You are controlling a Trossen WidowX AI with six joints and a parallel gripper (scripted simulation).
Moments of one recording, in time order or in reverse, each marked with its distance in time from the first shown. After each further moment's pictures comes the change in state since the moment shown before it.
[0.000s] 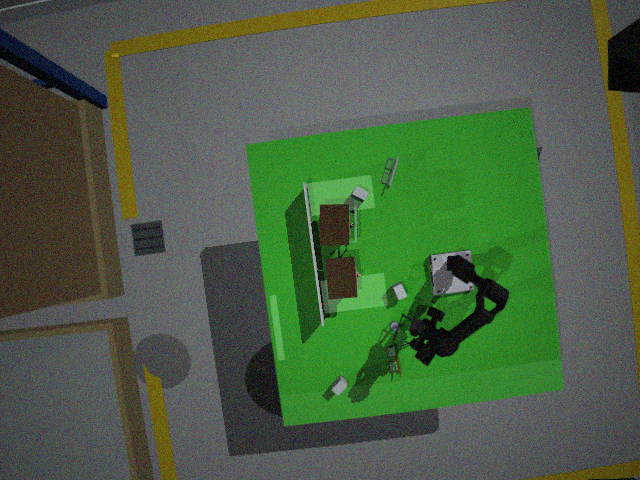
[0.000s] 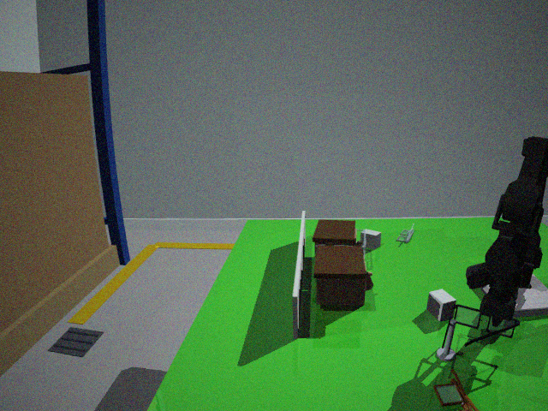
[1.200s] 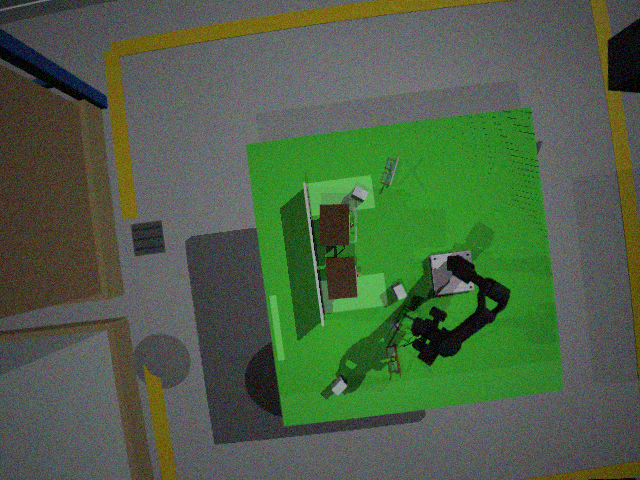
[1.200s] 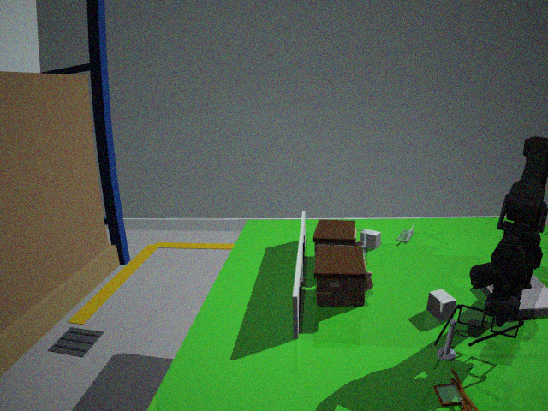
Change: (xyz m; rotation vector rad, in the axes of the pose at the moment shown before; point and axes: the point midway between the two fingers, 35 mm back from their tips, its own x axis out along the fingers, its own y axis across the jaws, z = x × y) arm 0.000 -0.003 -0.008 0.005 0.001 0.001
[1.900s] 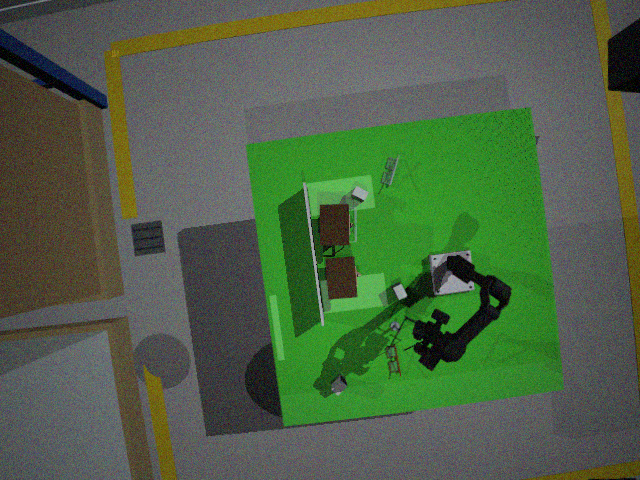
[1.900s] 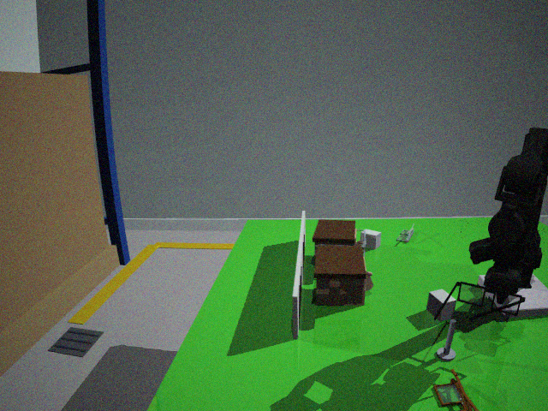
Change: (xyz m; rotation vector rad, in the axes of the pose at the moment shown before) arm -0.052 0.001 0.010 0.001 -0.002 -0.003
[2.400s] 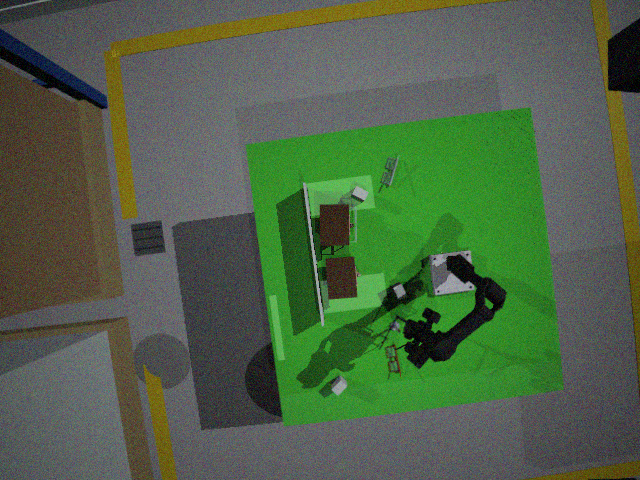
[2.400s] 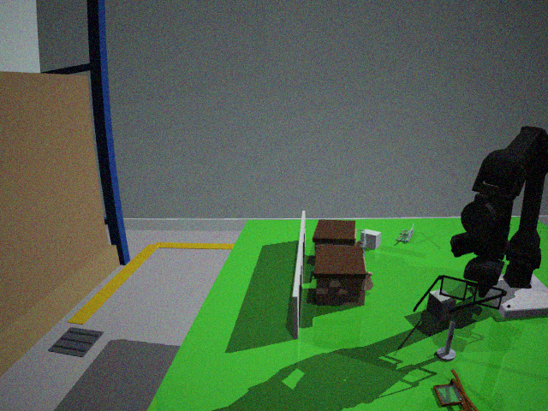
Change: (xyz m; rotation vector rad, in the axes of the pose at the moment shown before) arm -0.011 0.013 0.038 -0.003 -0.008 0.011
